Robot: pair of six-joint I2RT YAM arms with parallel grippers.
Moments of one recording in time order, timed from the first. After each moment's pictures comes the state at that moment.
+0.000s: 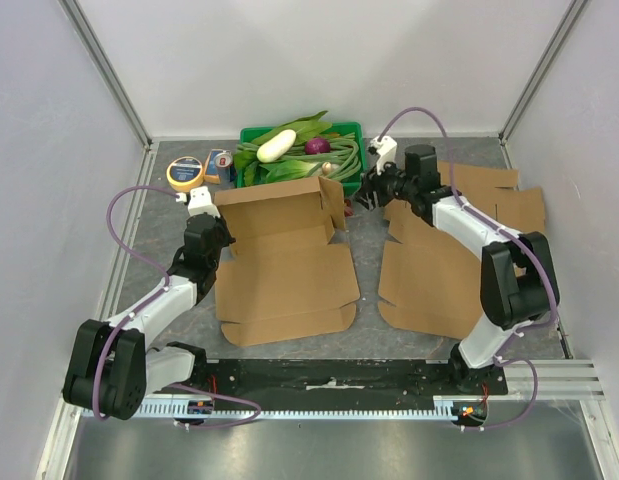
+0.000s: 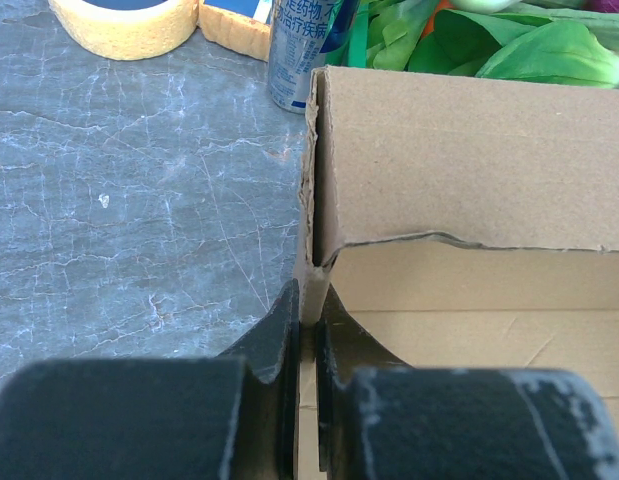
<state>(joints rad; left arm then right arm) -0.25 1.17 0.49 0.33 -0.31 -0.28 0.27 1.68 1.17 0.02 -0.50 -0.12</state>
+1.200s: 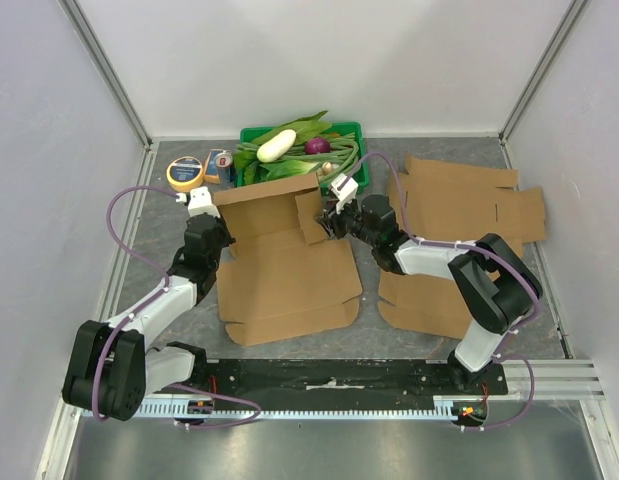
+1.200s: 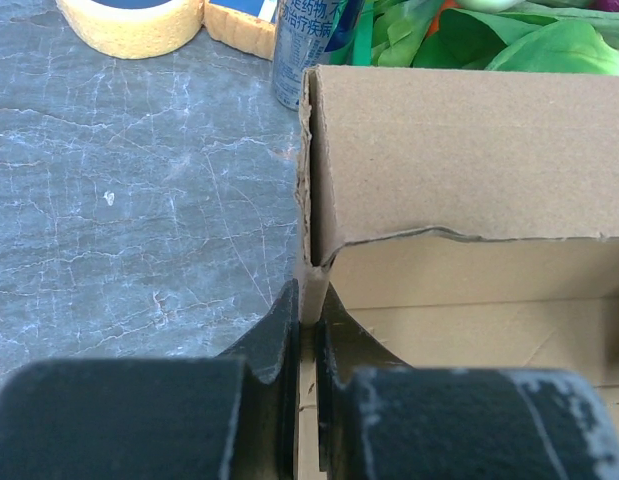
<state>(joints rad) -0.26 1.16 0.49 0.32 -0.33 -0.28 0.61 1.72 0.84 0.65 -0.23 -0.07</state>
